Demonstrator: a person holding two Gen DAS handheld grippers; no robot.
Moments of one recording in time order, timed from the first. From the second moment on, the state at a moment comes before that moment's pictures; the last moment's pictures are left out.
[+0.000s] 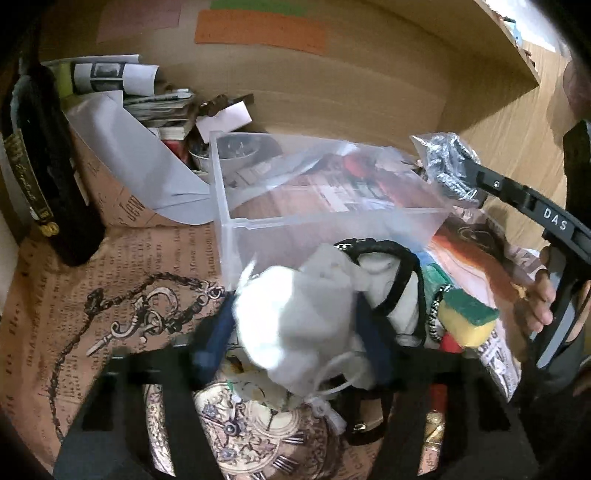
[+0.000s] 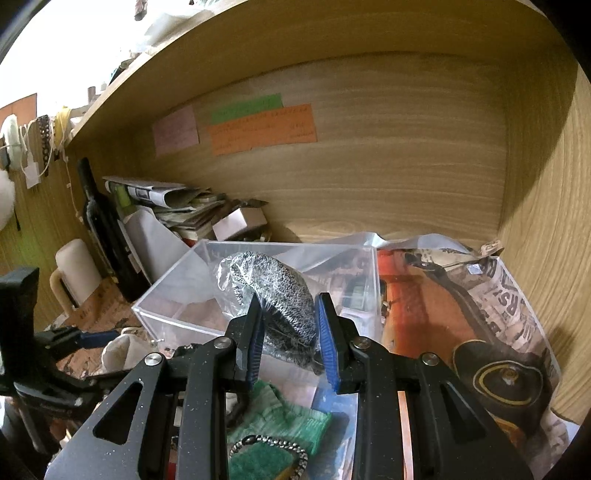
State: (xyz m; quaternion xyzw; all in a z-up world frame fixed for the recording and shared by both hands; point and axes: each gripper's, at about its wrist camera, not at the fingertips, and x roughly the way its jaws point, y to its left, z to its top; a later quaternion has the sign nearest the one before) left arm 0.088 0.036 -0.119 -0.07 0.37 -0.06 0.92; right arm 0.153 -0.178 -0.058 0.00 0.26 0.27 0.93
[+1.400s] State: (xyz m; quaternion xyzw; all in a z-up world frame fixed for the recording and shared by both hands) left arm 0.233 0.026 -0.096 -0.04 0.40 -0.04 0.92; right arm 0.237 -0.121 -0.098 -0.07 0.37 0.26 0.89
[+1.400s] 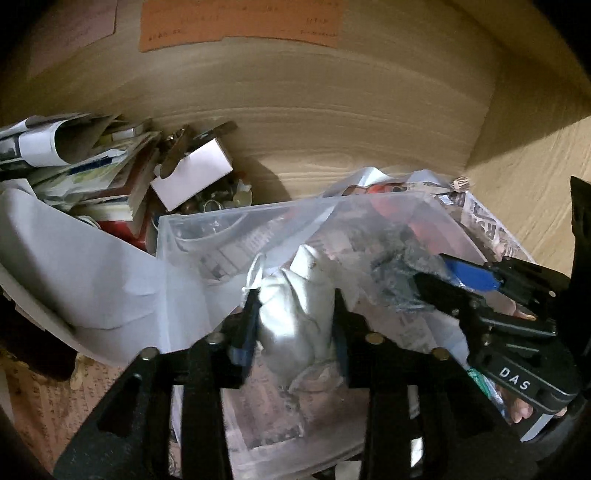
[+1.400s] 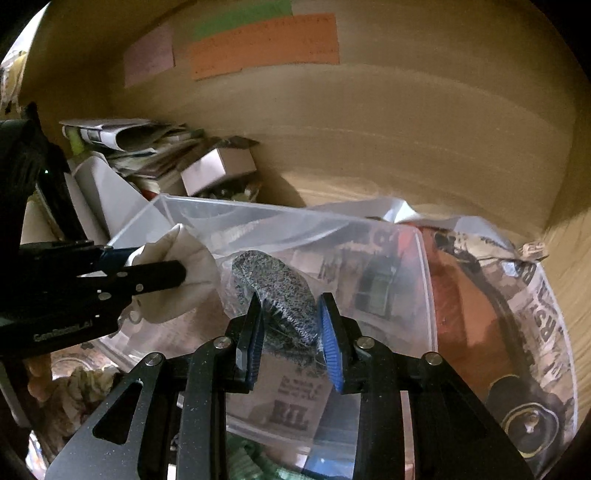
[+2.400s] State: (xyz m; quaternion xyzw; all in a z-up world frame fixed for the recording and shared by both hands) left arm 0.092 0.003 -0.053 -0.01 0.29 -0.04 0.96; right arm 0.123 -0.170 -0.045 -0.03 0.26 0.26 0.93
